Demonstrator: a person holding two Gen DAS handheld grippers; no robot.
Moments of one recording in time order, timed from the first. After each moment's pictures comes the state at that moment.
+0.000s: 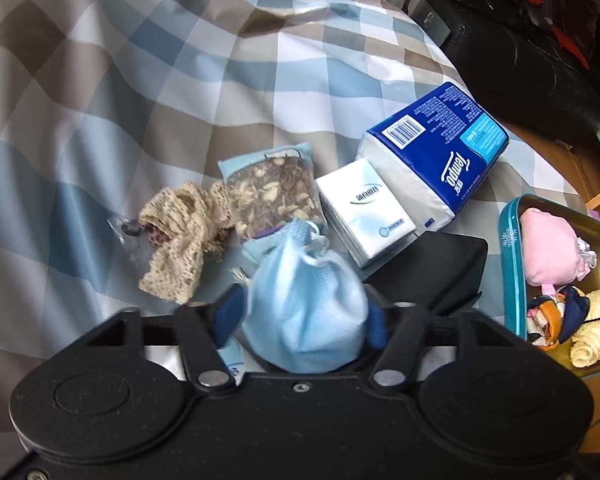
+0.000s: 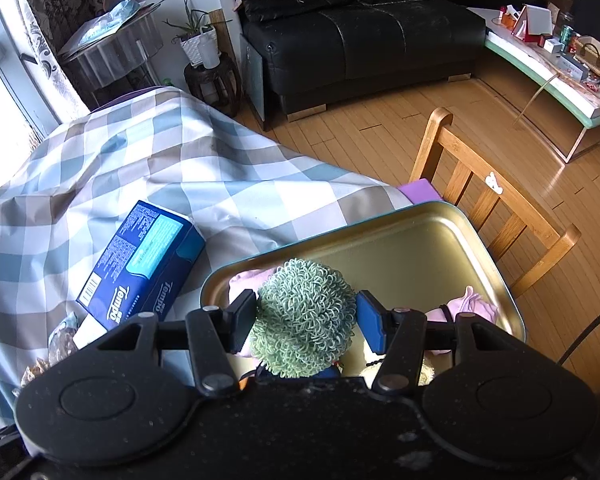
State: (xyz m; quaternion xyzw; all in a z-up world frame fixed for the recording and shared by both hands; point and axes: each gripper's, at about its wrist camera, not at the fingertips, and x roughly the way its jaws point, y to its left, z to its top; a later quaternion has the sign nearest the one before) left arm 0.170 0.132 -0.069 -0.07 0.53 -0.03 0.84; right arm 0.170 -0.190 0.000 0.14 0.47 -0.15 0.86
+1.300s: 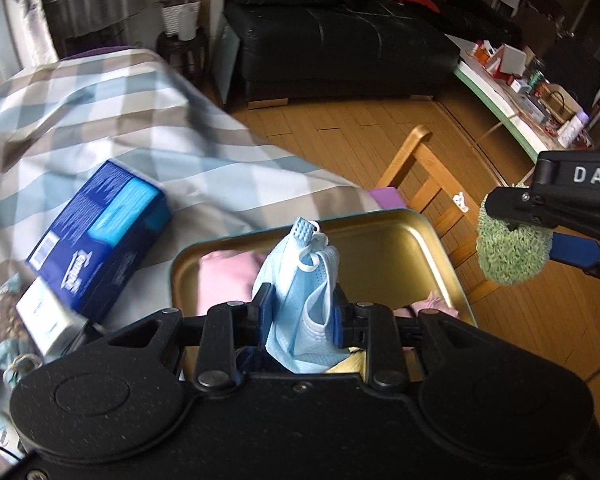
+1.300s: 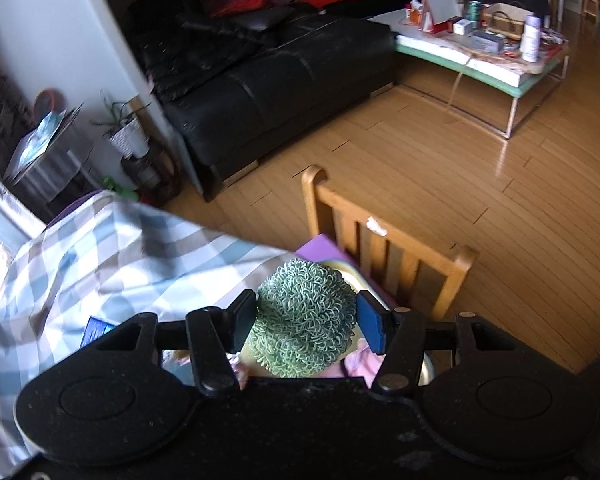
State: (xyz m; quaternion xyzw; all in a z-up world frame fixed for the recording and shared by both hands) left arm 0.175 -0.139 0.003 0.03 0.49 -0.21 0.85; right arm 0.131 -0.301 0.036 0.24 0.39 -0.25 0.85
